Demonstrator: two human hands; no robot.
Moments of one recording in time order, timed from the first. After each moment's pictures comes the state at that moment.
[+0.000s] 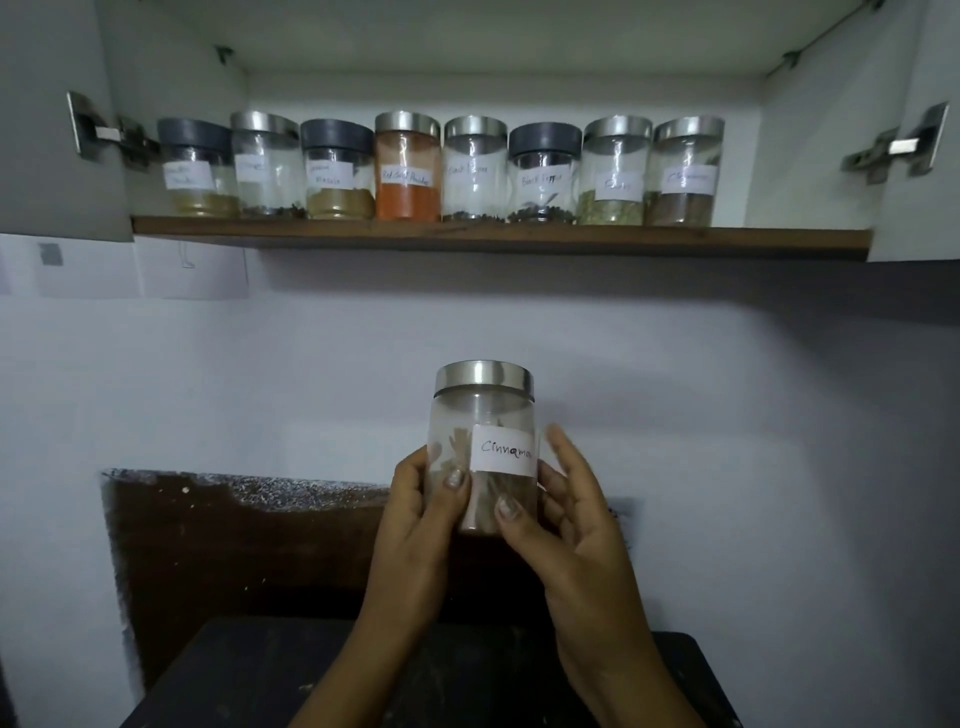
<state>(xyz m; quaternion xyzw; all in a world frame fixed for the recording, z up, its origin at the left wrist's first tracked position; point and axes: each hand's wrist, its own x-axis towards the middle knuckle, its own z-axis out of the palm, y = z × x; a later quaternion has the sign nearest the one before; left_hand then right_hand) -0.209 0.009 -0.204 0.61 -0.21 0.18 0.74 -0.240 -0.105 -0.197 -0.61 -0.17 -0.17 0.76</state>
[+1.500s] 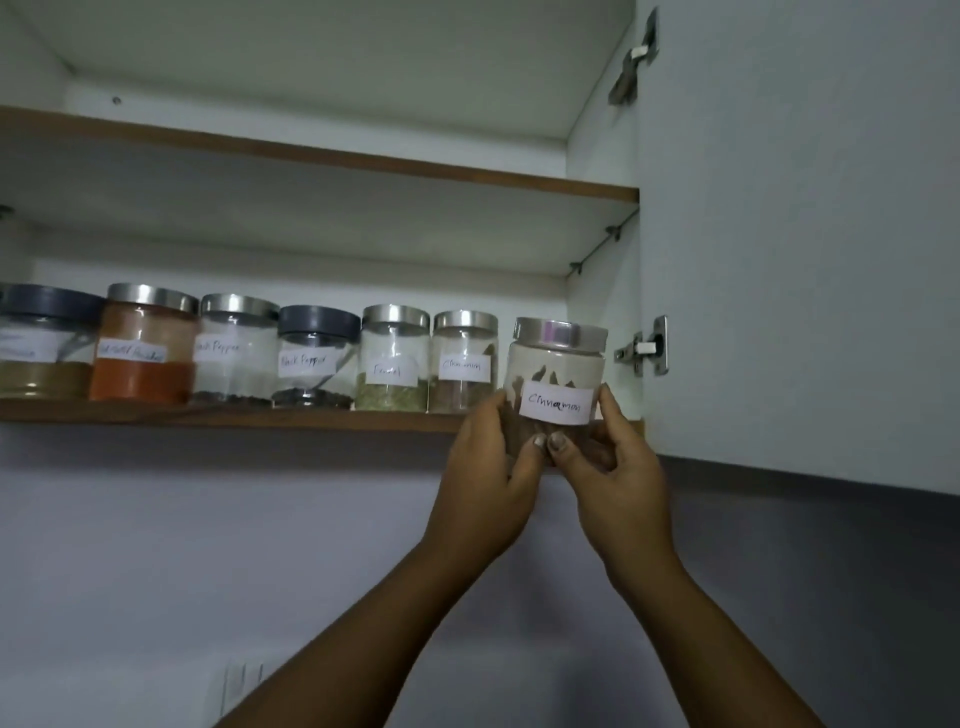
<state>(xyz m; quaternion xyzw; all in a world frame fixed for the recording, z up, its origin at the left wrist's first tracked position) -0.088 -0.260 -0.027 0.64 -0.41 0.40 0.51 -0.123 -0.372 -0.032 -0.68 -0.12 -0.52 0.51</state>
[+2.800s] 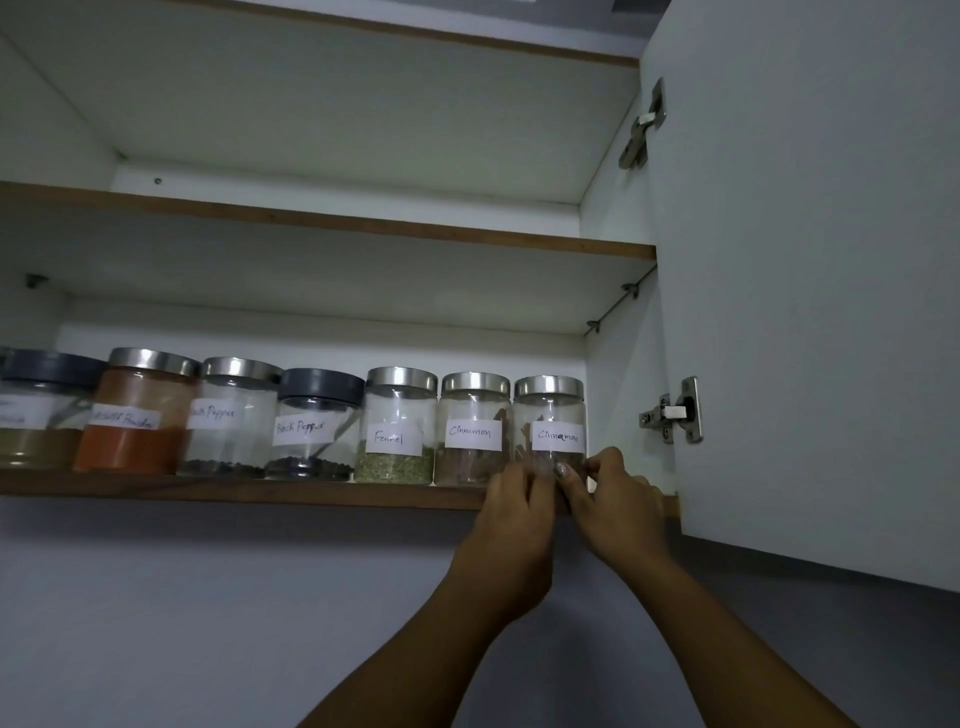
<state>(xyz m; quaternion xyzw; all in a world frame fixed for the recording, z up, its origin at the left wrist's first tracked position) -0.016 -0.286 -0.013 0.74 -0.39 0.53 0.15 -0.028 -0.413 0.015 -0.83 0.04 -0.50 0.23</state>
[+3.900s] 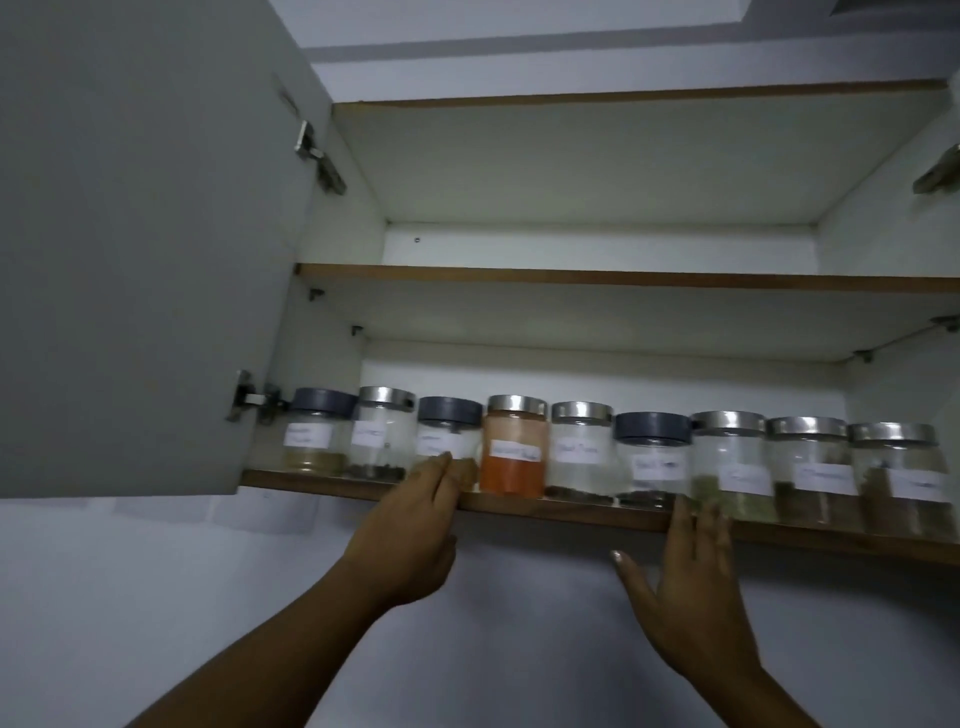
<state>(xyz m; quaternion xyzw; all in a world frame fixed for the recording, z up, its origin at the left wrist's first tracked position) -0.023 0.149 -0.010 0.84 -0.20 0.50 0.03 -0.033 -0.118 -0.037 -0.85 -0.01 -0.48 0.22</state>
